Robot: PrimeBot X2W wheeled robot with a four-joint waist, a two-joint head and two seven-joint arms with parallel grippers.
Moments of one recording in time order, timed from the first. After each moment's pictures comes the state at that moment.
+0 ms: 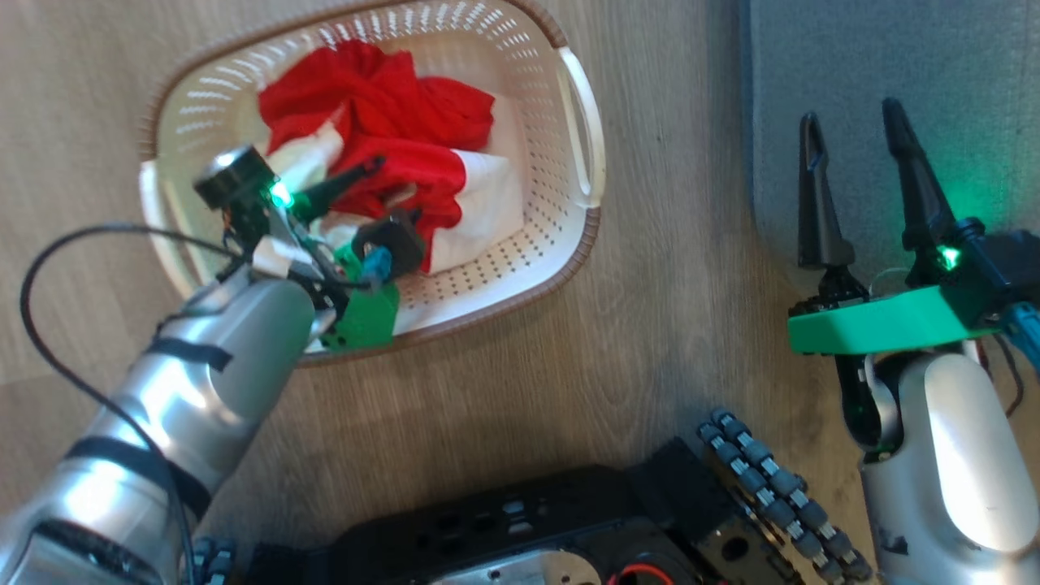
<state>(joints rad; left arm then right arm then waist) -0.87 0.23 -0.80 0.83 0.13 -0.05 -0.25 -0.32 -0.04 0.01 0.05 0.11 0.13 -0.26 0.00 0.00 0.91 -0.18</state>
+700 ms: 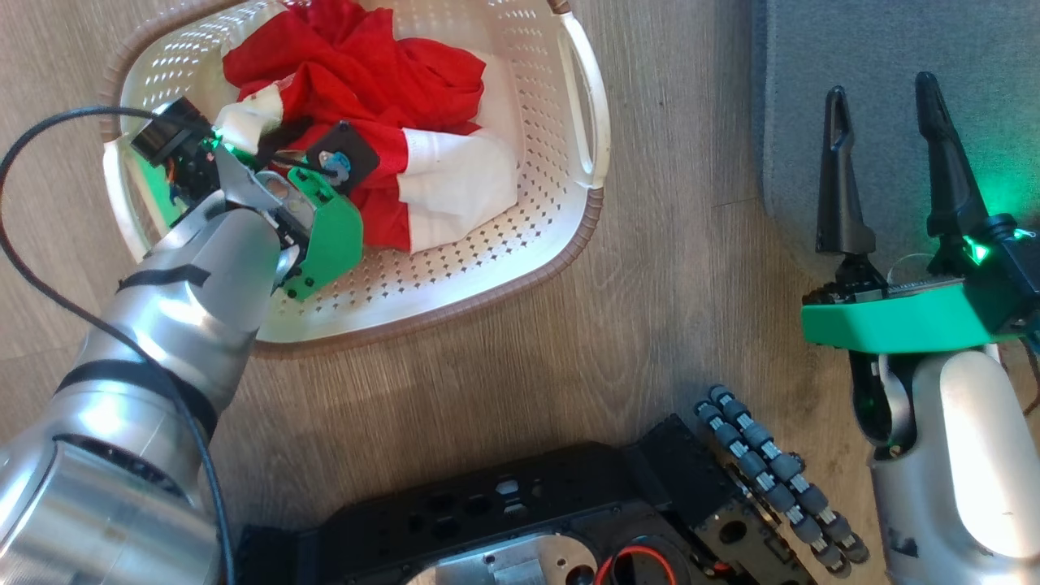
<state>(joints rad) -1.10 0.11 -0.79 1.28 0.03 -0.09 -0.19 -0.32 -0.05 0.02 -0.02 0.10 0.12 -0.27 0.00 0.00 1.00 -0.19</state>
